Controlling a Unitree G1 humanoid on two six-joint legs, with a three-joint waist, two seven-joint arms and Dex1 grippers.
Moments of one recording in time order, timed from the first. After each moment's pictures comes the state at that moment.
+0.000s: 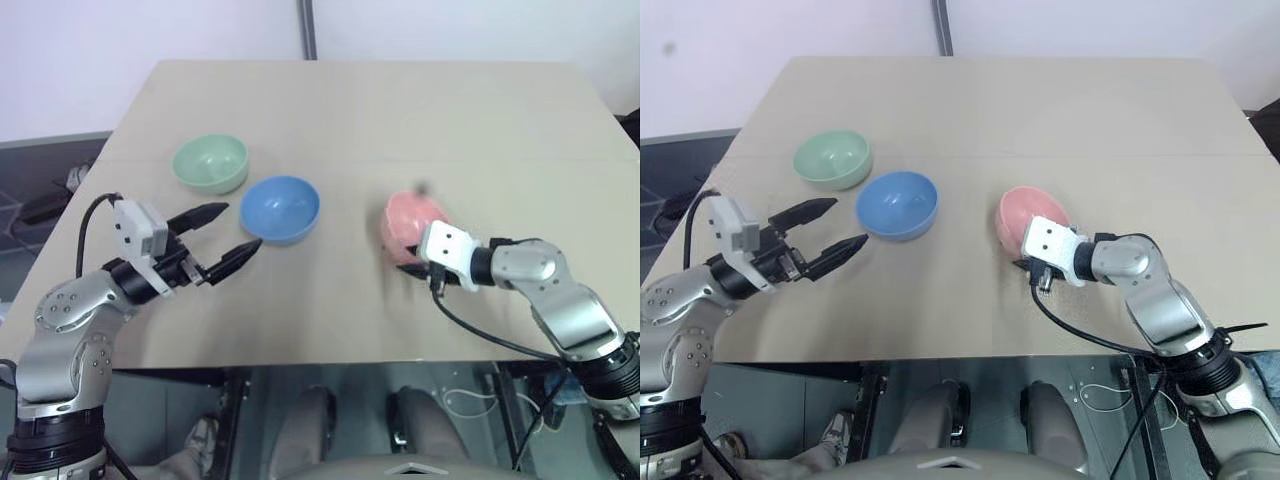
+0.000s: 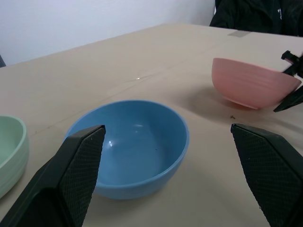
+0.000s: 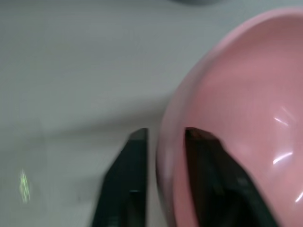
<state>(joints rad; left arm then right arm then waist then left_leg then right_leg) -0.04 0.70 0.37 -0.25 -0.59 0.28 -0.94 -0.41 -0.61 0.30 -0.39 0.04 0.59 0.90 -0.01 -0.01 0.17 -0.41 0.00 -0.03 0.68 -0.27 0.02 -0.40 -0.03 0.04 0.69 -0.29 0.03</state>
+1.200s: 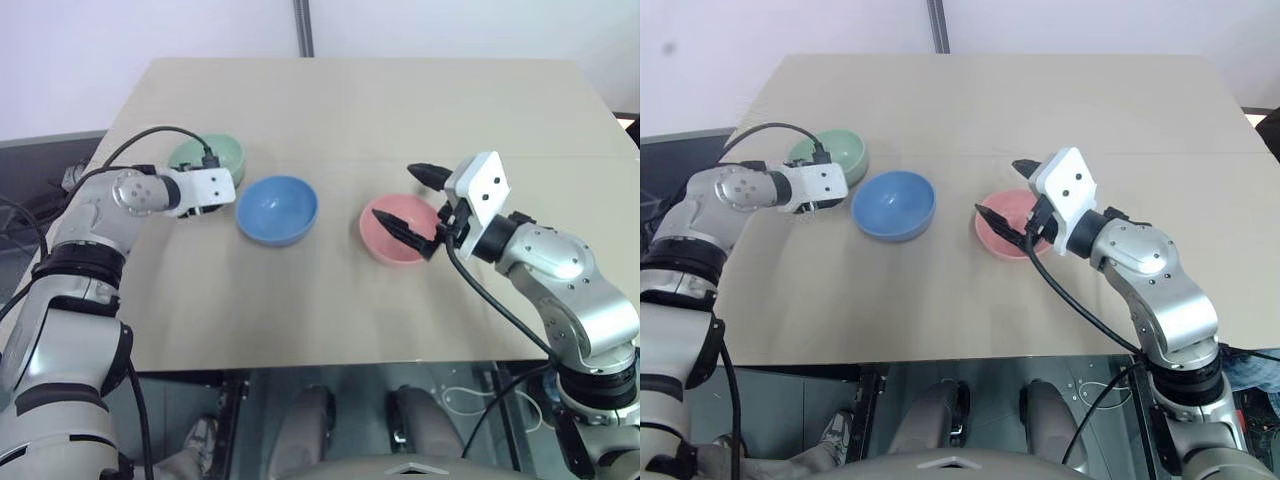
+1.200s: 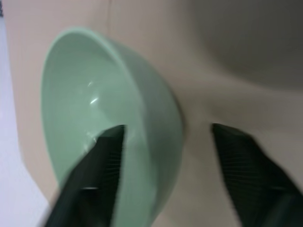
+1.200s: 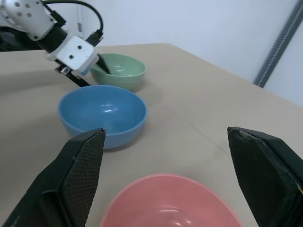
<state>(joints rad) -0.93 0.89 -0.33 0.88 0.43 -0.31 -0.76 -0.42 -0.43 0.07 -0.65 0.31 0.74 0.53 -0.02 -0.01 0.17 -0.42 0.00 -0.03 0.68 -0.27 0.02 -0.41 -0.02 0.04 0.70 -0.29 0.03</state>
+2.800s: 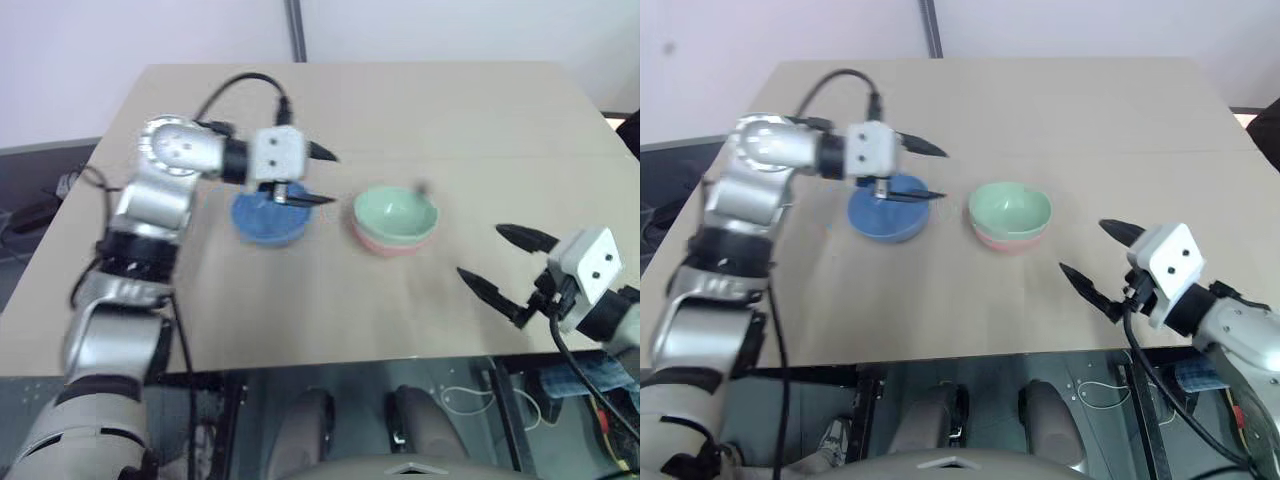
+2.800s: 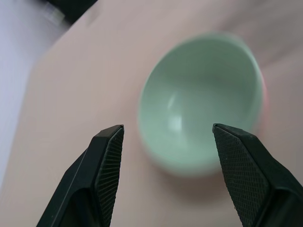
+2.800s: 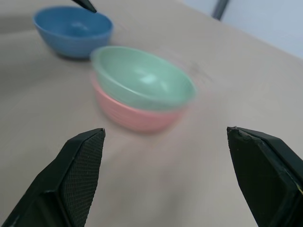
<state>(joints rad) -0.87 0.77 -0.15 0.19 -0.08 -0.02 -1.28 0.08 -0.68 -0.32 -0.86 0.52 0.65 0.63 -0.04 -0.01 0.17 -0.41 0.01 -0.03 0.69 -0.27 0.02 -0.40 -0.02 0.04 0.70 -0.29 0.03</state>
